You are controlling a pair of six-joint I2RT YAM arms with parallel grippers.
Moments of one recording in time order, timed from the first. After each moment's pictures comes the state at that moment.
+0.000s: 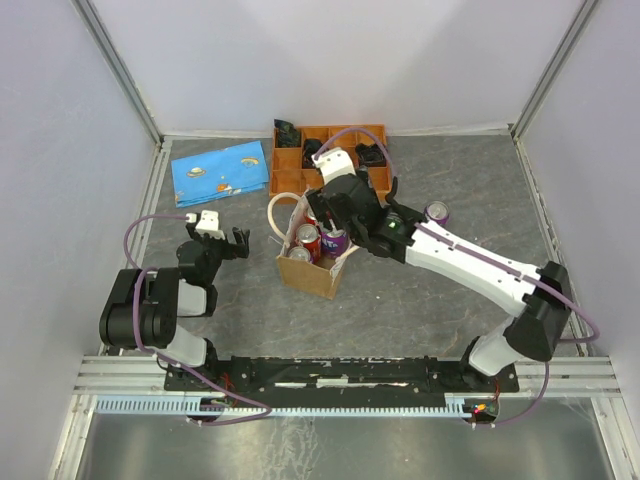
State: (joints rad) left arm 0.02 1.52 0.20 1.18 0.22 0.00; right arm 0.95 1.52 1.42 -0.46 0.59 0.13
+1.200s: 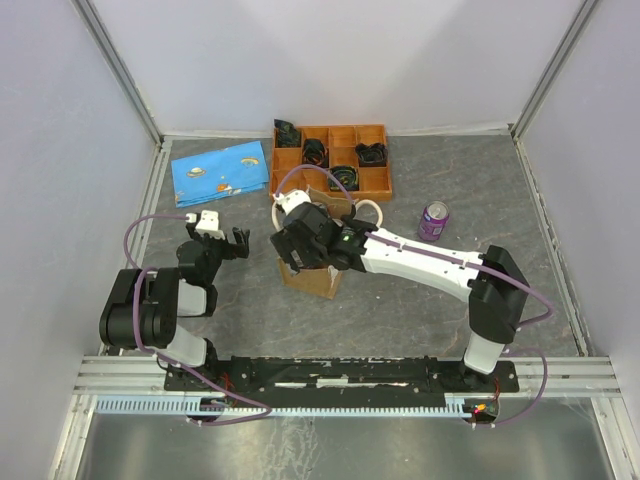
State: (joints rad) left arm 0.02 1.52 0.20 1.18 0.22 0.00; right arm 1.05 1.76 1.46 -0.52 0.31 0.31
